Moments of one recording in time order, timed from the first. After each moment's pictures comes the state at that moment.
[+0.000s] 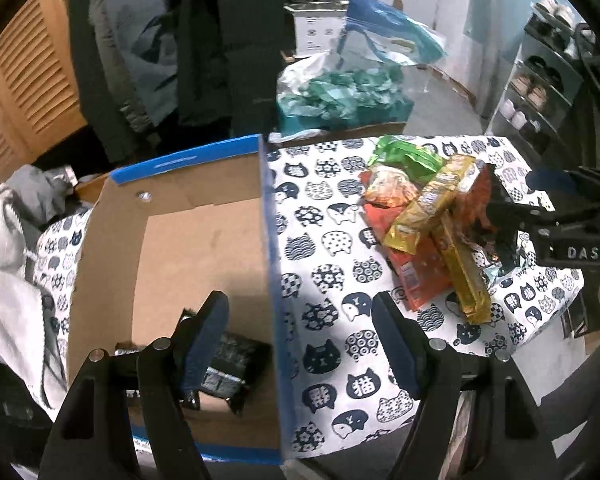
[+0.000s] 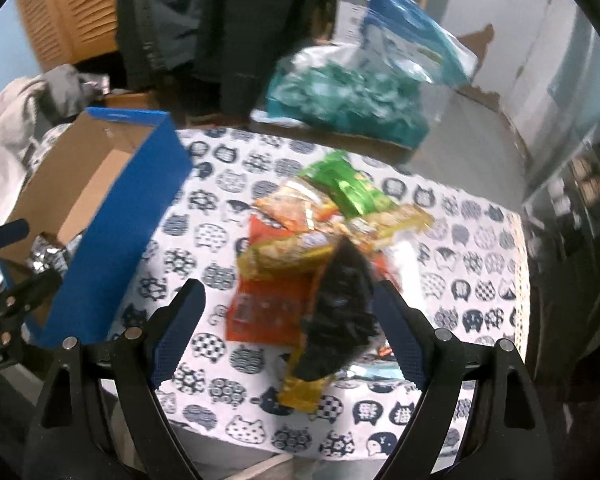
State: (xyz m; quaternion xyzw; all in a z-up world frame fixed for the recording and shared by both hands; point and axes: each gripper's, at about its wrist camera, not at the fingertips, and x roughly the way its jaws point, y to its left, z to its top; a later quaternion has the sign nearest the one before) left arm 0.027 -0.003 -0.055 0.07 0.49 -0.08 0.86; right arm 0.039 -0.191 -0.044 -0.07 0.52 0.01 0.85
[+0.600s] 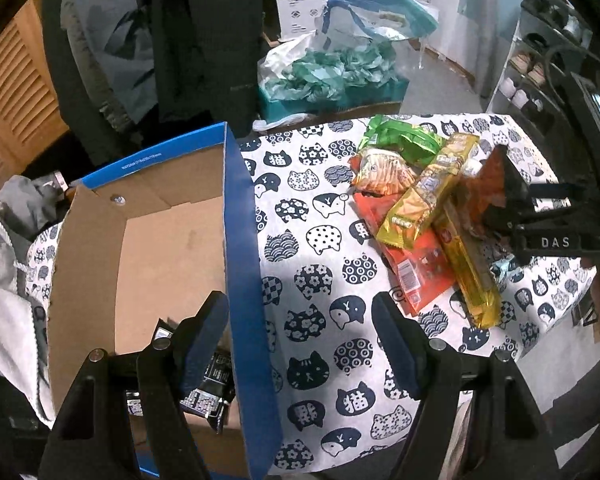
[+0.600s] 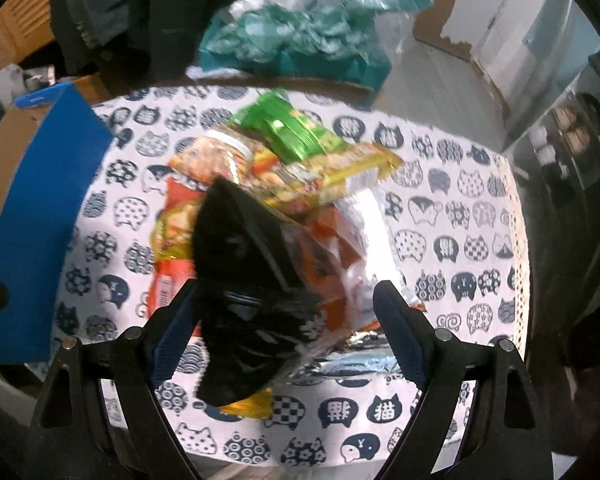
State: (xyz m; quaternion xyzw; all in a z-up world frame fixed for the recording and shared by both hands) left arm 0.046 -0.027 -0.080 0.09 0.51 -0.08 0.85; right arm 0.056 -0.247 -0.101 -0.04 0.57 -0.05 0.82
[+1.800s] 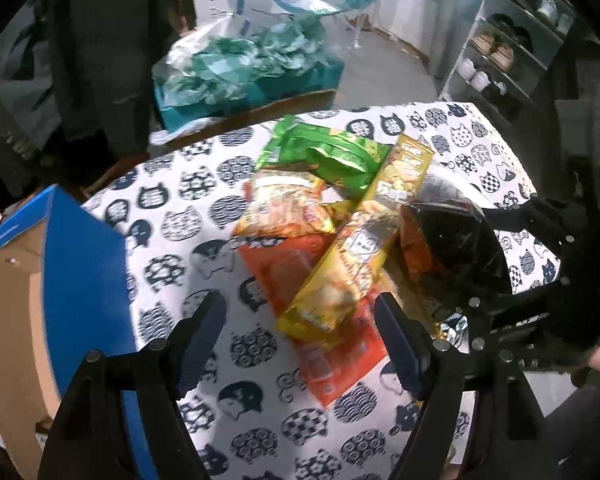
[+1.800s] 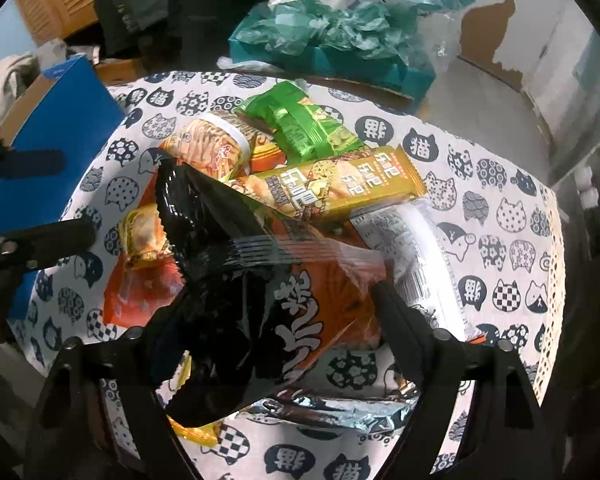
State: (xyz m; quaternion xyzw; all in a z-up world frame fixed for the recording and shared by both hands) left arm 0.122 -0.132 -0.125 0.08 0.55 -0.18 0.81; right arm 0.068 -0.280 -0.132 -0.08 0.55 0.06 0.83
